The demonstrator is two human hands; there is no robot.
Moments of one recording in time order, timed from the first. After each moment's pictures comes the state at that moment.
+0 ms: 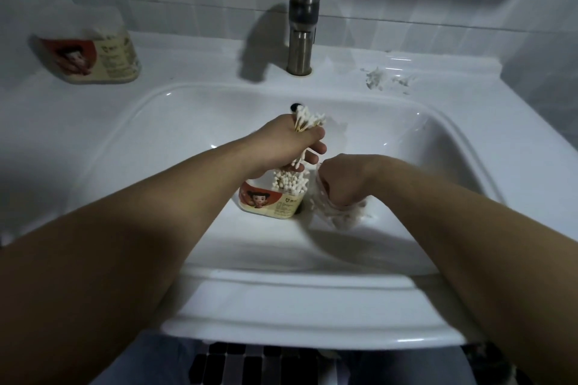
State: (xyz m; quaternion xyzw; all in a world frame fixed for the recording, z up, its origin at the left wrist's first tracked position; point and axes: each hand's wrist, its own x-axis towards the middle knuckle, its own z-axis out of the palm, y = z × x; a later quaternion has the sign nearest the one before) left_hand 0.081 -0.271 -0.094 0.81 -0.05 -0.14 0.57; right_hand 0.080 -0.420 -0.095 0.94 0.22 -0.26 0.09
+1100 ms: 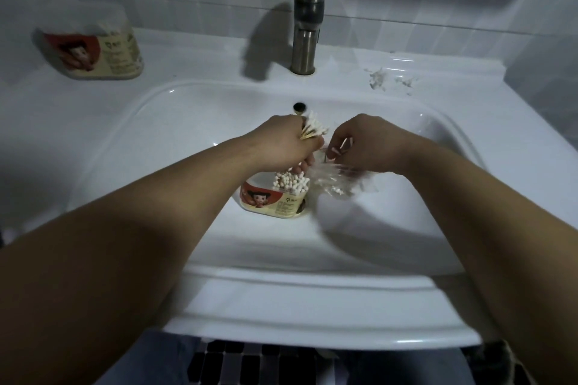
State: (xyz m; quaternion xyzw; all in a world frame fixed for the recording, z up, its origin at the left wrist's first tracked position) left_hand 0.080 -0.268 -0.090 0.90 -0.09 -0.10 0.41; right_hand 0.093 -0.448 -0.071 0.97 0.16 -0.09 -0.16
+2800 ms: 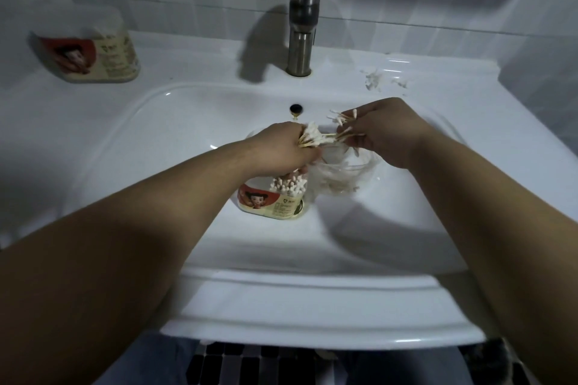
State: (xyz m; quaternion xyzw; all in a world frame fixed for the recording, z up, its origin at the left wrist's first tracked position) left_hand 0.079 -0.266 -0.092 0.92 -0.11 -0.11 0.37; right_hand 0.107 -0.459 -0.069 0.77 -0.06 -0.07 -0.63
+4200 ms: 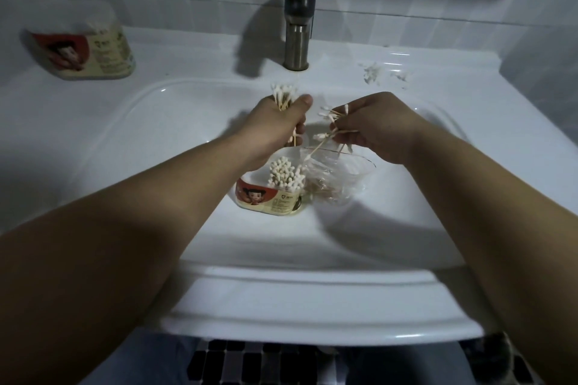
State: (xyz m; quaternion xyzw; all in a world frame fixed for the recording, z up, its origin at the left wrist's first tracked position) left_hand 0.093 -0.272 -0.097 0.76 0.02 -0.01 0.65; right_hand 0.104 -0.456 -0.070 0.78 -0.03 -0.09 -0.62
